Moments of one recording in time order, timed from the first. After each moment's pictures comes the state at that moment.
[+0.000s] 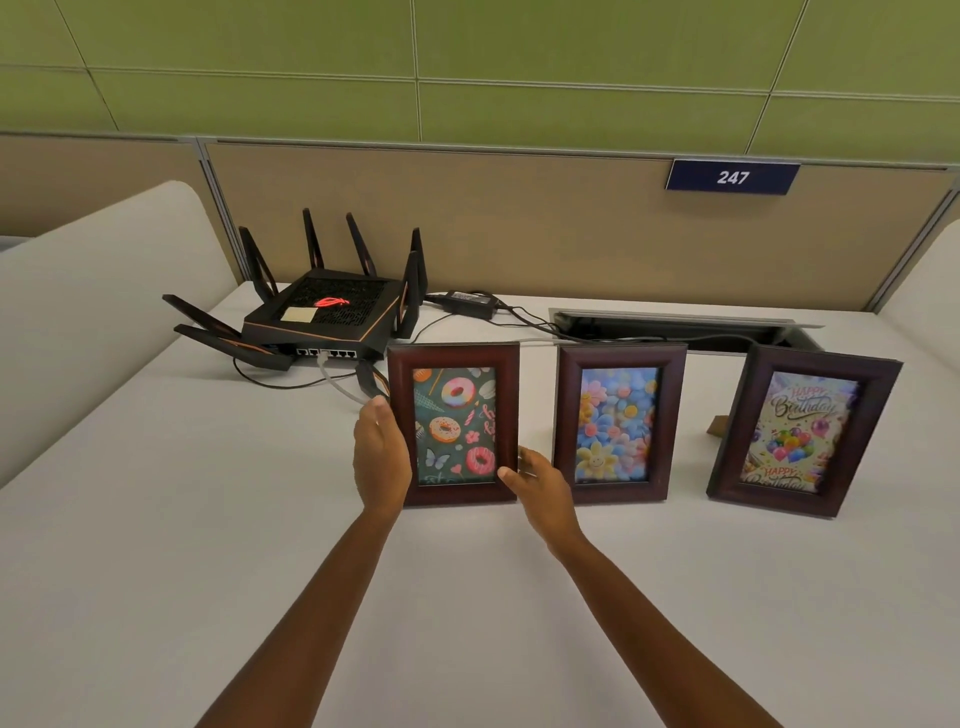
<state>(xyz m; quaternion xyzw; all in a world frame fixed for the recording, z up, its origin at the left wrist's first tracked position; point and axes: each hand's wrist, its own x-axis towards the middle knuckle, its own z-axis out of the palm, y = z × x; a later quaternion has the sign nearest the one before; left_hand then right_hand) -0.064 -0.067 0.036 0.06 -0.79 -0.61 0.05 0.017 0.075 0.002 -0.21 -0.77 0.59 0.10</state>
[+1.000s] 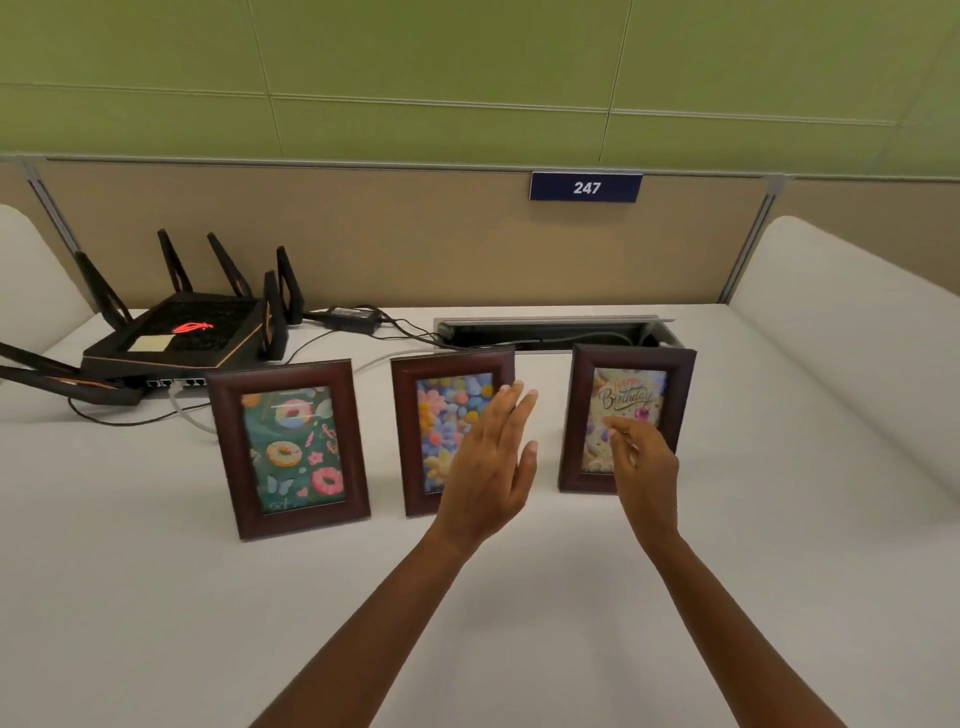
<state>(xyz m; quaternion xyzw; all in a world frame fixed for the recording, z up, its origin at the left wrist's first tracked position) 0.066 0.128 0.073 -0.46 -0.79 -0.35 0.21 0.142 0.281 0.053 -0.26 -0.79 0.37 0.41</state>
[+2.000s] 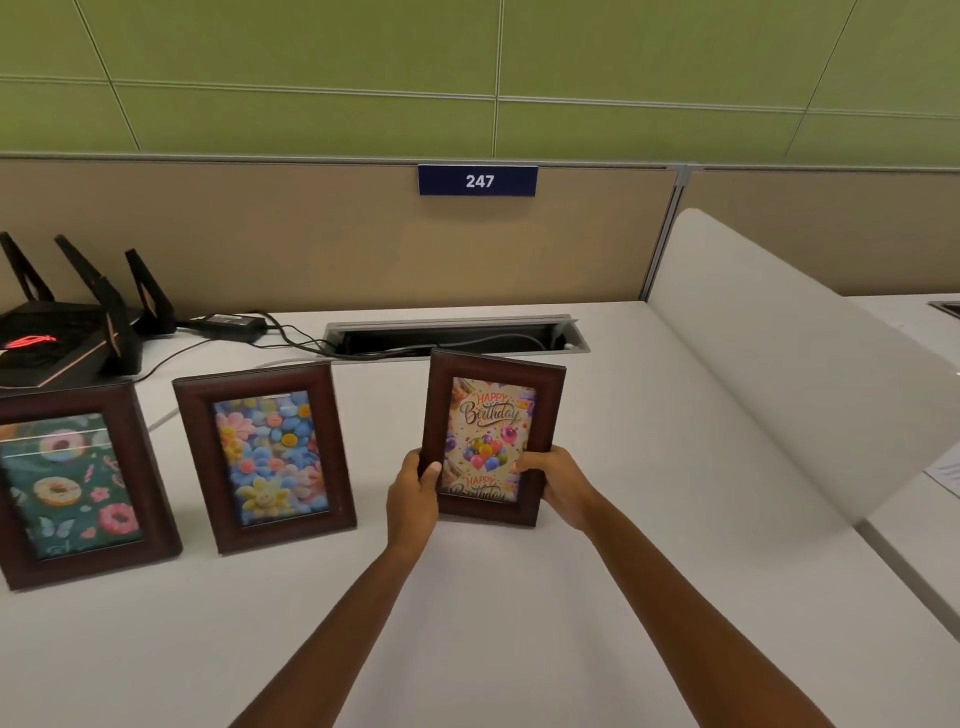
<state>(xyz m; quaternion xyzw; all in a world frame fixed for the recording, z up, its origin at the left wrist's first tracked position) 0.083 0.271 0.009 -0.12 -0.84 -0.52 -0.08 0.145 0.429 0.022 -0.25 -0.61 0.76 0.04</state>
